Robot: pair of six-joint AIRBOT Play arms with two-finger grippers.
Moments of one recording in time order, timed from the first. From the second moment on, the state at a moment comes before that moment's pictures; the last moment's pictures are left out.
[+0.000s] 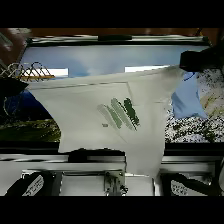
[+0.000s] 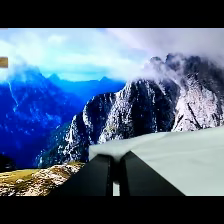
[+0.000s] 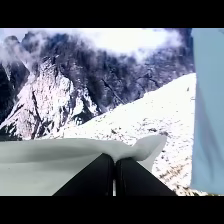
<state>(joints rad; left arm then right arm) 0.25 -0.91 1.20 1.06 -1.12 -1.31 -0.02 -1.36 1.81 1.74 -1.42 -1.61</state>
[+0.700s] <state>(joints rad) 0.15 -1.78 1.57 0.81 -0.68 -1.23 -0.02 -1.88 1.76 1.92 -0.72 -1.59</state>
